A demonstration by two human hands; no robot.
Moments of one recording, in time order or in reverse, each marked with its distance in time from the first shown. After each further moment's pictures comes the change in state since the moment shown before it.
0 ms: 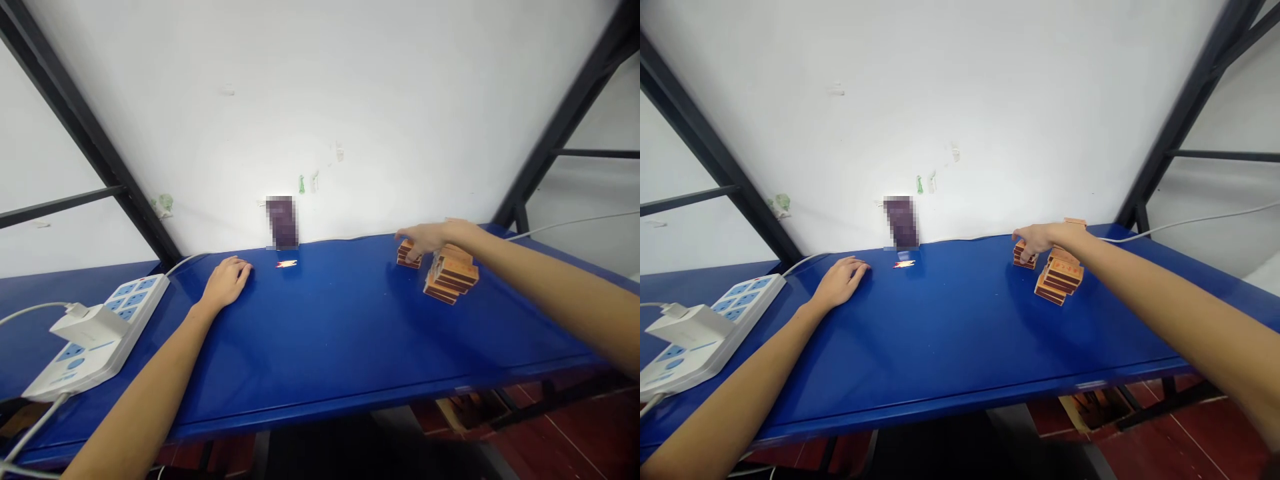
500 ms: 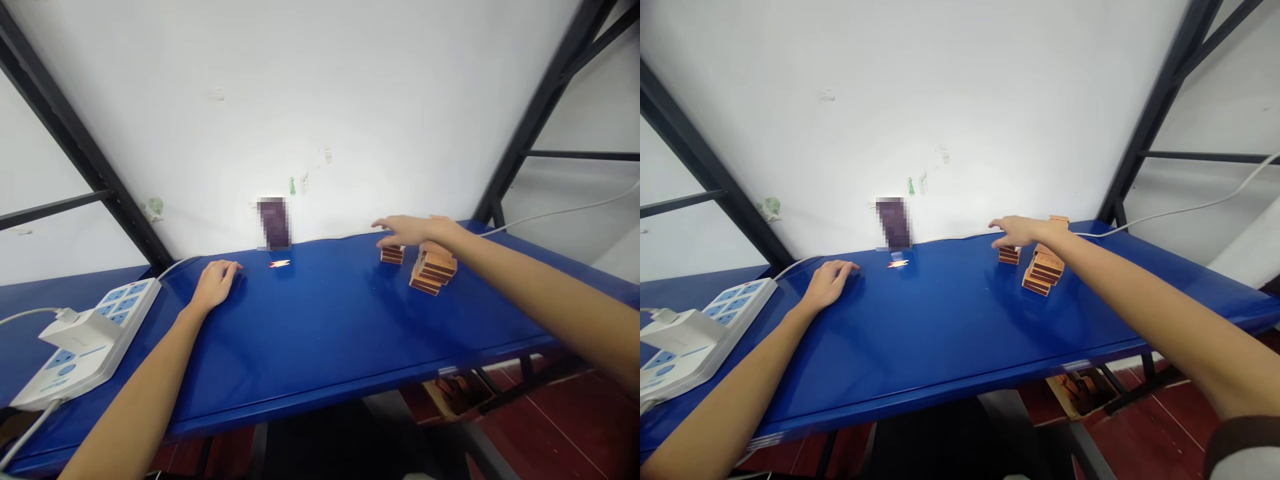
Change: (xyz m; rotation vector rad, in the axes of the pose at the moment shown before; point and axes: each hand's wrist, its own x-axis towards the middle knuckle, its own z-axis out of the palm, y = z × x) left_hand -0.003 0.004 -0.009 -0.126 0.073 -0.126; right_hand -0.016 -0.027 -0.015 0.081 0.039 -0.114
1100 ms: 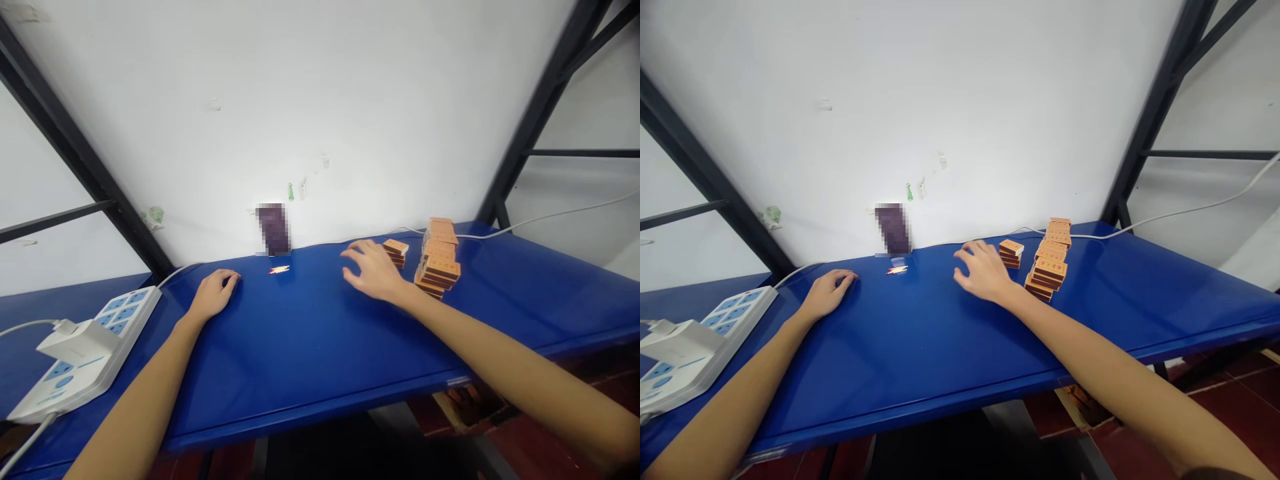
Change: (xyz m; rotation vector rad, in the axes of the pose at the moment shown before) left_hand -0.001 -0.010 0.003 -0.002 -0.059 -0.005; right_hand -0.020 -0.091 0.084 0.031 0.614 -0.173
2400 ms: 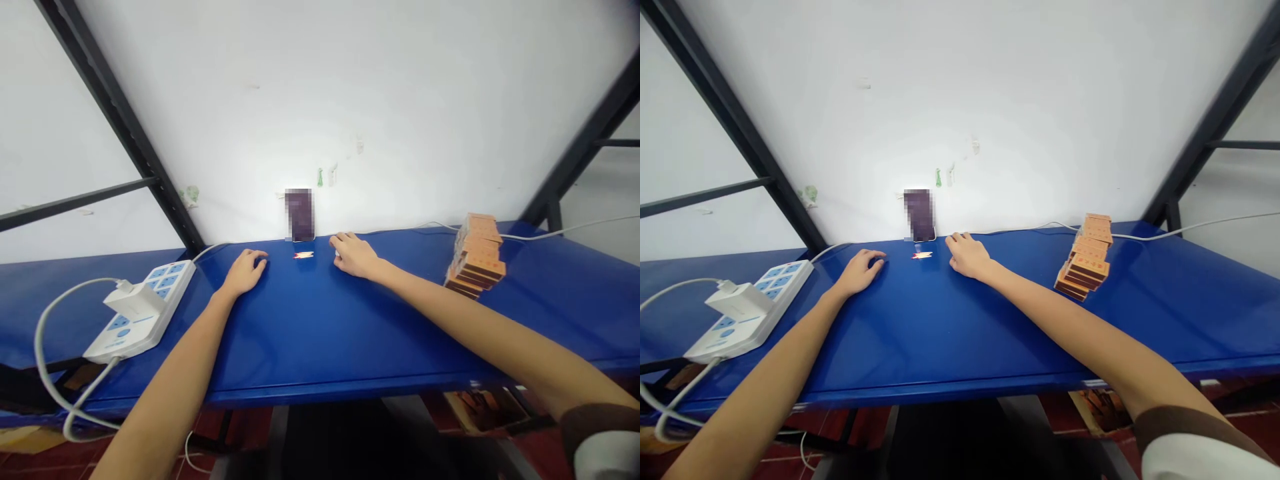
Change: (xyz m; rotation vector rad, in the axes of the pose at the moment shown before) left_hand -0.005 -0.002 0.009 -0.020 -0.011 -0.005; right_hand 0.060 -0.054 0.055 -0.158 -0.312 -0.081
